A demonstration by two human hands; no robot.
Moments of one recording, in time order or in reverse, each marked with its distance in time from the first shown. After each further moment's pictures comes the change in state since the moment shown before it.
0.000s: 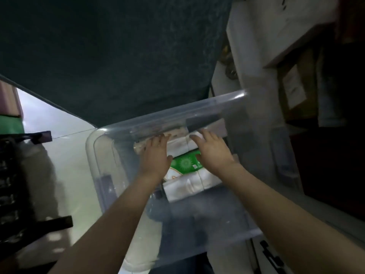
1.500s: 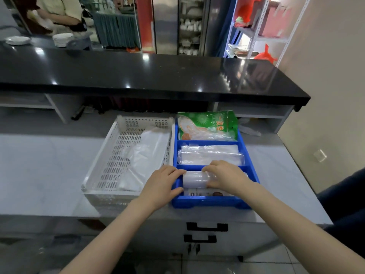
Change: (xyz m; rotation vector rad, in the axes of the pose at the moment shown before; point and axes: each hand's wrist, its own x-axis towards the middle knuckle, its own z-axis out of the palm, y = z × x) left_hand -0.432 0.491 0.035 0.349 -0.025 1.790; right_hand -0.741 0.115 -0.019 0.307 0.587 1.103
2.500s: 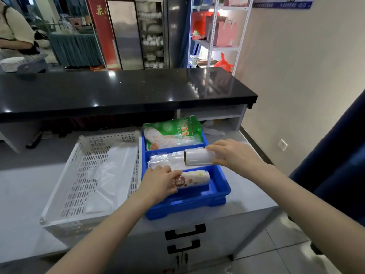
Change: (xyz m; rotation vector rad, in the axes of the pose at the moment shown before) left_hand 0.067 0.057 0.006 0.282 -0.186 0.139; right_hand -0.076 0.066 -0.076 -0.120 0.243 0.138
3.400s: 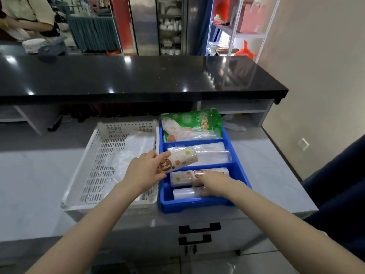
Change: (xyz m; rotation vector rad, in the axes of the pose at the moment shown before) left_hand -0.030 -0.071 -0.014 -0.080 0.110 -0.222; right_hand 0.043 -0.083 0.087 0.175 -0.571 -0.132
